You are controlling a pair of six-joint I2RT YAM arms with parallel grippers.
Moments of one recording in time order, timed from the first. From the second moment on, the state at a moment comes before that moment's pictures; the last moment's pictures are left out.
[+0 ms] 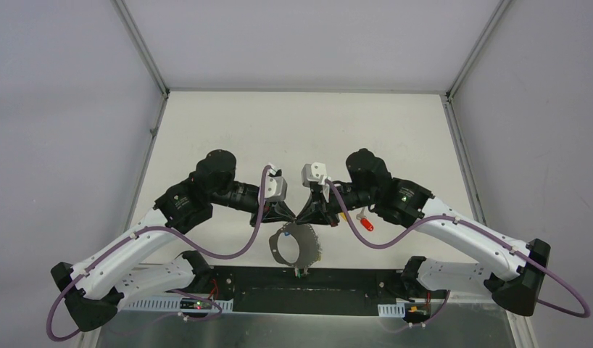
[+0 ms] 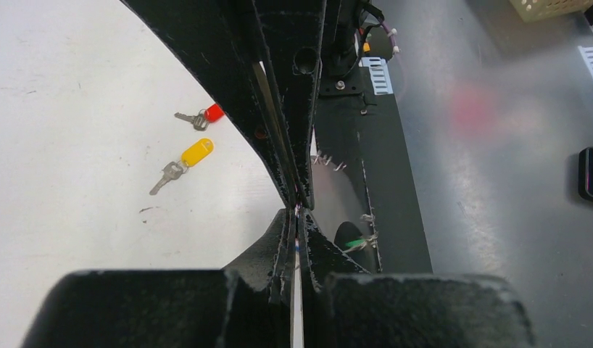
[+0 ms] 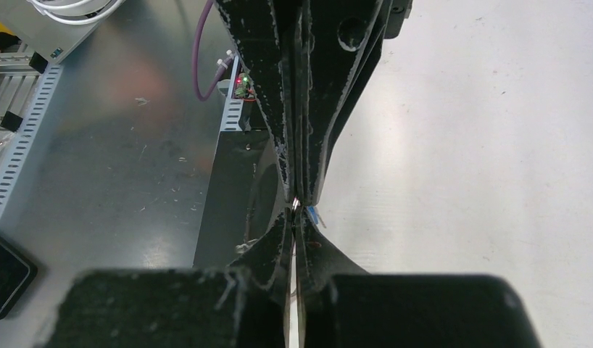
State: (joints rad) left arm -0.83 0.88 0.97 -0.40 0.79 0.30; right arm 0.99 1.09 1.05 -0.40 -0.70 -0.16
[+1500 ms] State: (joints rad) left arm -0.83 0.61 0.57 0.42 0.62 0.04; right arm 1.00 0.87 0.84 0.06 -0.51 -0.03
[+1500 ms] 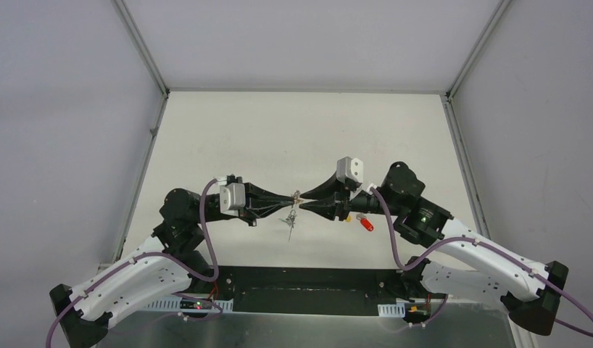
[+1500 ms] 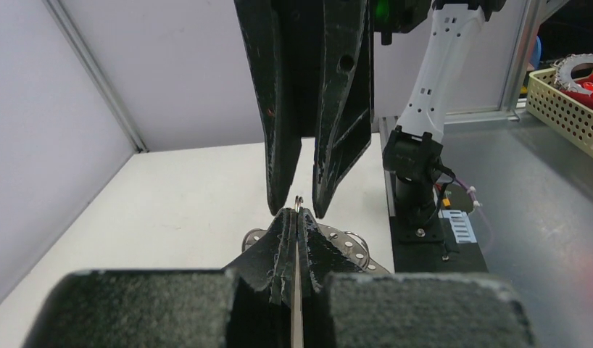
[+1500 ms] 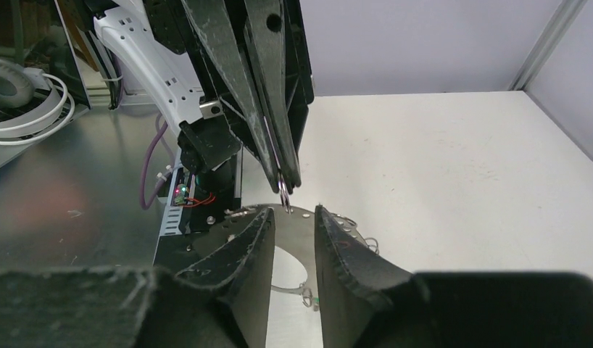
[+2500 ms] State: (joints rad) left arm -0.83 0.61 0.57 0.44 0.62 0.02; right arm 1.00 0.92 0.83 0.12 -0.56 0.01
